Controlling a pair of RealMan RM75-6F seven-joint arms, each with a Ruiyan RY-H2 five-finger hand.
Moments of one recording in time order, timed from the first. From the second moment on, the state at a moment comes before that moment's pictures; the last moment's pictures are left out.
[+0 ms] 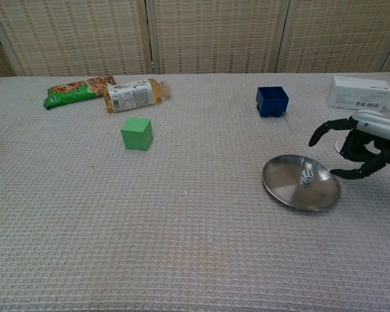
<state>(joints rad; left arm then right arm) -0.12 -1.15 -0.05 -1.59 1.44 1.45 0.20 0.57 -1.54 -0.03 -0.96 -1.60 1.10 0.59</state>
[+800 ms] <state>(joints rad) -0.13 -1.17 -0.05 -1.58 1.44 1.44 0.23 0.58 -1.39 0.11 -0.97 -1.41 1.00 0.41</state>
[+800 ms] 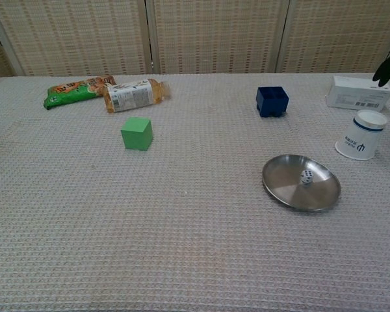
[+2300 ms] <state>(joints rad) -0.13 -1.17 -0.04 -1.59 1.45 1.43 0.23 0.62 -1.58 0.09 -0.72 -1.46 0.98 0.51</state>
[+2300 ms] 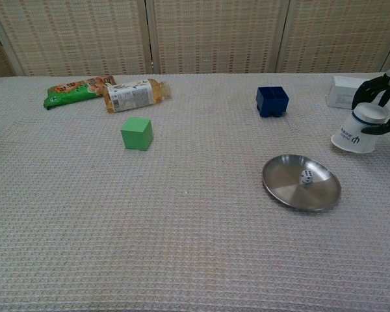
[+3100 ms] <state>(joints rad) -0.13 -1.17 -0.04 -1.59 1.44 1.43 0.24 0.63 -1.52 0.02 -0.93 -1.59 1.07 0.77</state>
